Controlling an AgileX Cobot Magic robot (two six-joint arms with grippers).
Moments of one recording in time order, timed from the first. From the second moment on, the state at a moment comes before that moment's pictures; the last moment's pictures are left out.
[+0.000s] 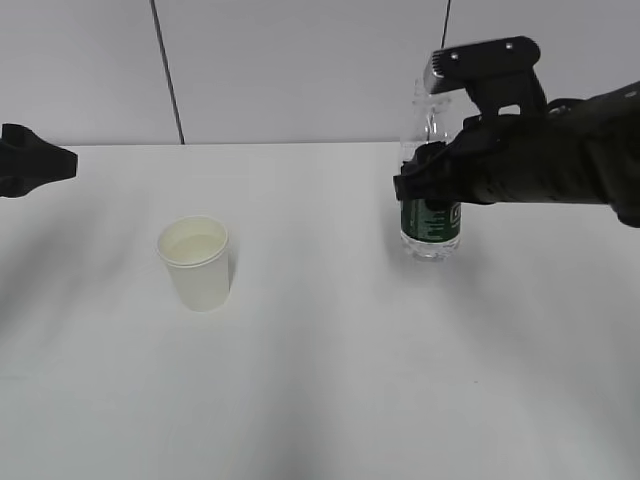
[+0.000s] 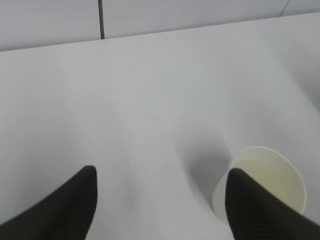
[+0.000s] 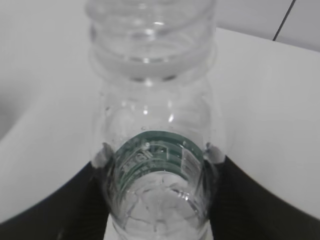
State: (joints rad) left arm 0.06 1.41 -0.80 1.83 -0.41 -1.69; right arm 0.40 1.62 -0.94 -1.82 0.13 1.85
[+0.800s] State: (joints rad) left arm 0.06 1.41 -0.80 1.83 -0.41 -1.69; right arm 0.40 1.74 -0.94 -1.82 0.13 1.80
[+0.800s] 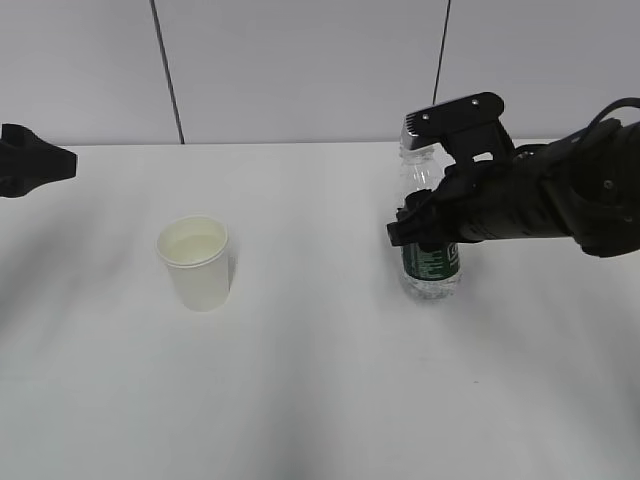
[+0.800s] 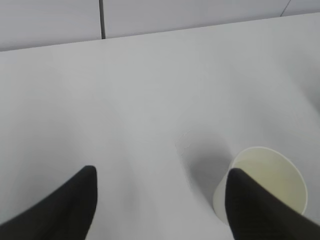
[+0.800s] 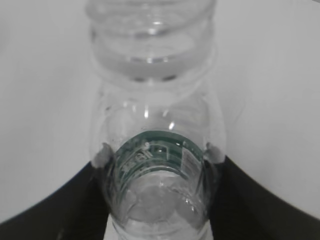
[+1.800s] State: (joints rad) left arm 0.06 1.41 -0.80 1.83 -0.39 -1.69; right arm 0.40 1.74 -1.06 -1.82 0.13 1.83
